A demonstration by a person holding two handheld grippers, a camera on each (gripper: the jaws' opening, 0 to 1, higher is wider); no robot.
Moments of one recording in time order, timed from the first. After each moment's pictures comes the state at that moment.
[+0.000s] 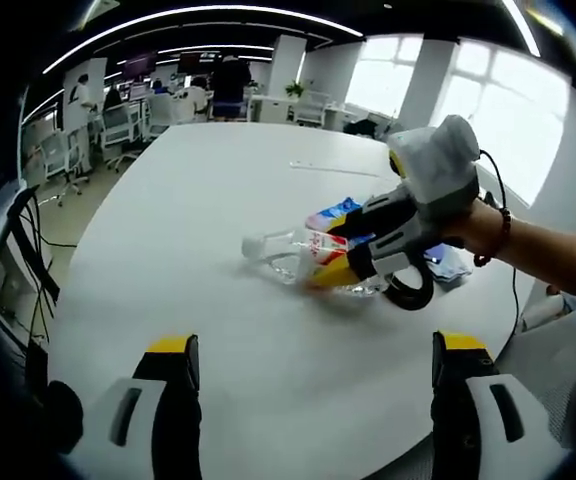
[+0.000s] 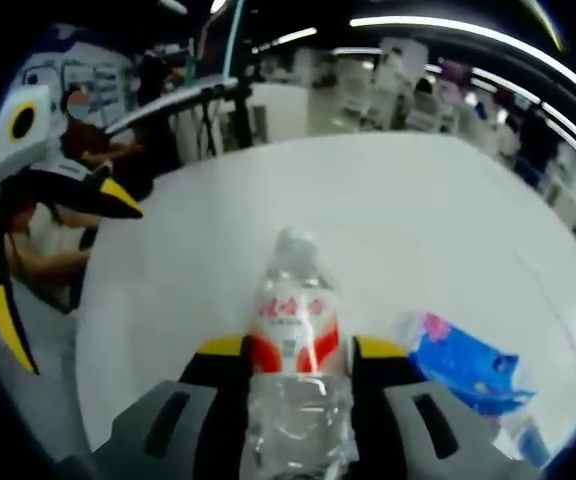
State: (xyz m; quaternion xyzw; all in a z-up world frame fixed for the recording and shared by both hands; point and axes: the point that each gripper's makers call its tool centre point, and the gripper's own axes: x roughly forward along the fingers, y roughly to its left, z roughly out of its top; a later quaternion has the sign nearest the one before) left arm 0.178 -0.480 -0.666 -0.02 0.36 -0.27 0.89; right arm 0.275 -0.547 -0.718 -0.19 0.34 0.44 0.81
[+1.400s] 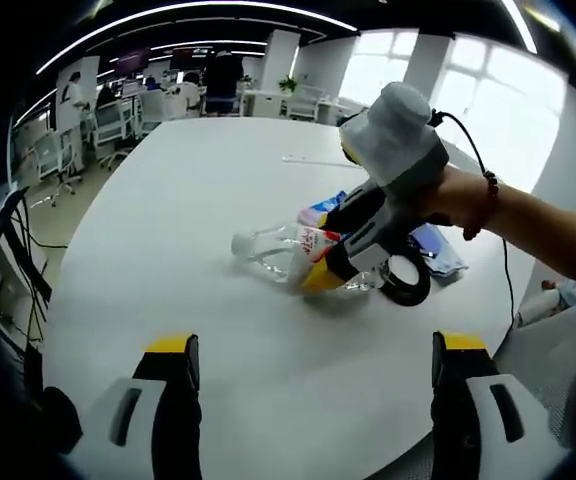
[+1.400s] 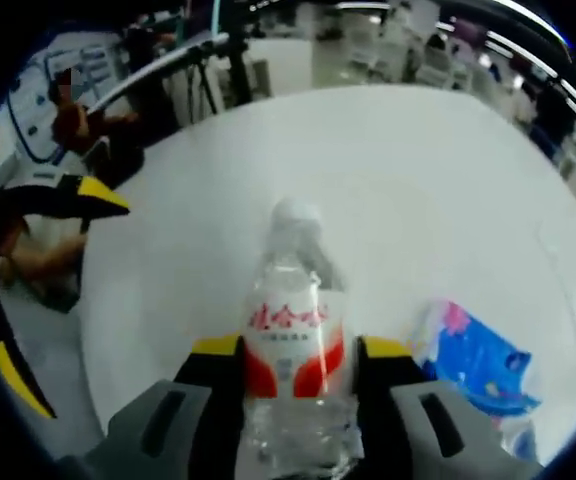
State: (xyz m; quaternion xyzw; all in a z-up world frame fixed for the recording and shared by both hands) left arm 0.182 -0.486 -0.672 -0.02 0.37 -0.28 0.89; right arm 0.276 -0.545 -0.736 -0.21 0.44 0.43 0.76
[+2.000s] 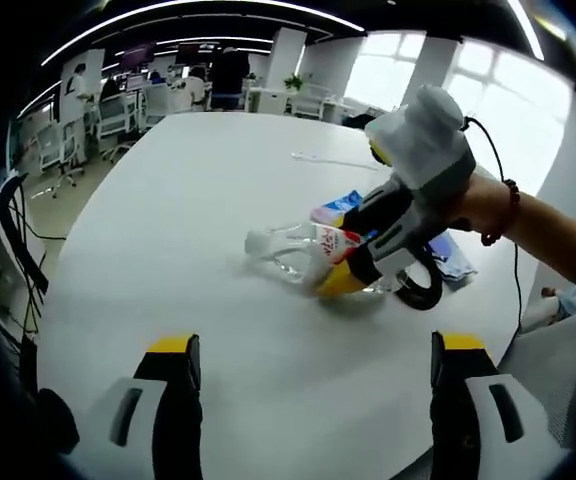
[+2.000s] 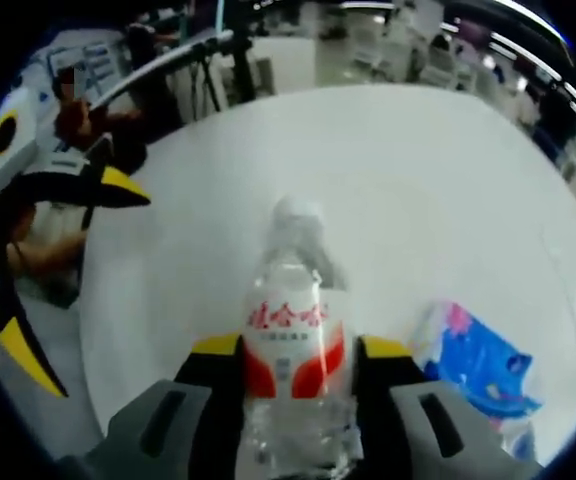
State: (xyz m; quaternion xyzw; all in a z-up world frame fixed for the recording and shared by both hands) left arm 0.196 -0.476 -0.683 -0.04 0.37 -0.27 0.89; right arm 0.274 -0.545 -0.738 -0.22 0.44 0.43 0.76
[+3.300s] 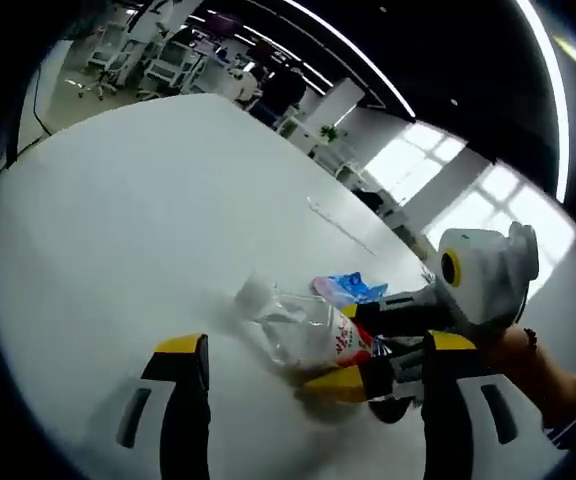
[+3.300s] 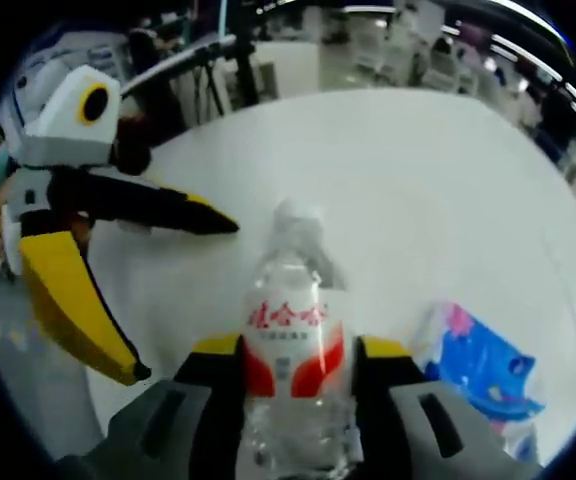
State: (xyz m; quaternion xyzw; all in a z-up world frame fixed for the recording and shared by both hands) left arm 0.272 -0.501 -0.686 -0.32 0.30 -0.24 0.87; right arm 0.273 -0.543 -0.738 -0.21 0.43 0.44 0.76
